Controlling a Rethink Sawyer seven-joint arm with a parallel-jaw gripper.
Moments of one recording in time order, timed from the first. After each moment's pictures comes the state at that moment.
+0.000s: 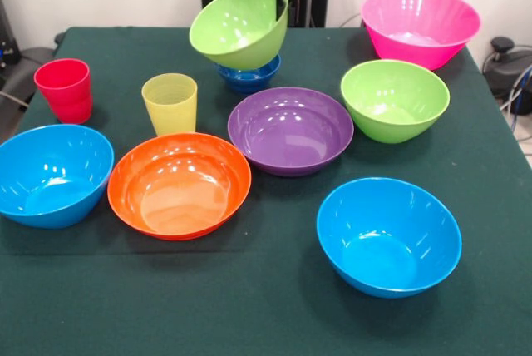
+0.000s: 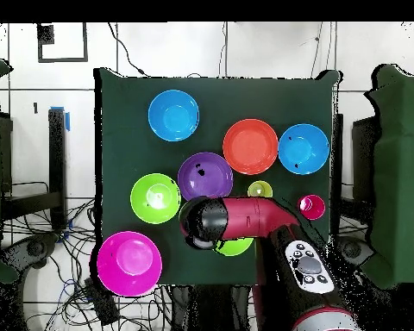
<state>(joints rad) -0.44 -0.75 0.23 1.94 -0.33 0.69 1.98</state>
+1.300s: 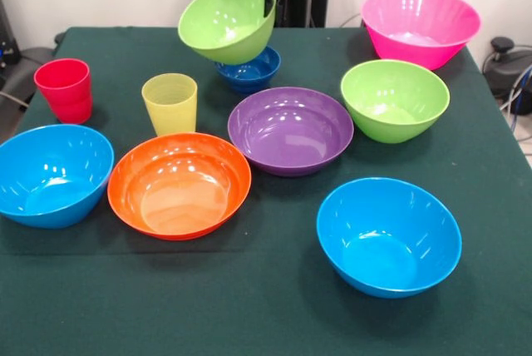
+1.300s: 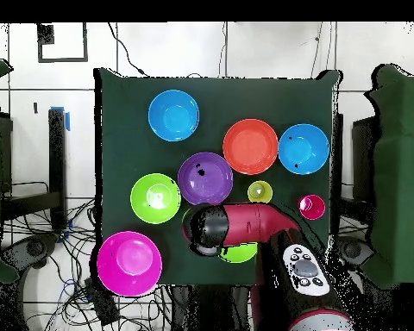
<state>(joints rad) -0.41 -0.74 0.17 1.94 -0.37 0.68 1.98</state>
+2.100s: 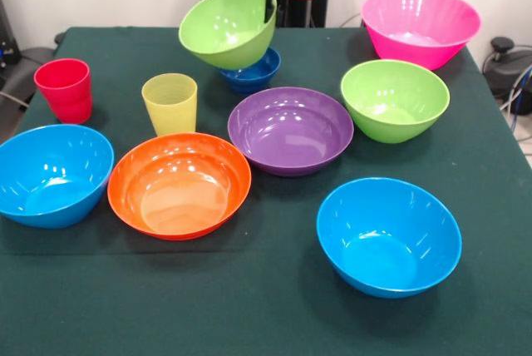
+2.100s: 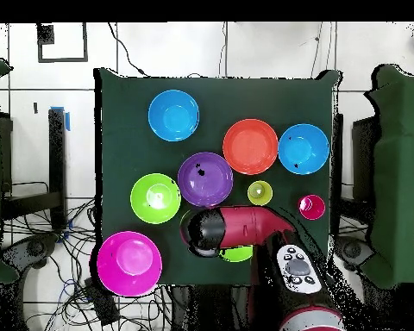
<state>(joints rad) -0.37 -0.71 0.13 1.94 -0.37 0.62 1.98</state>
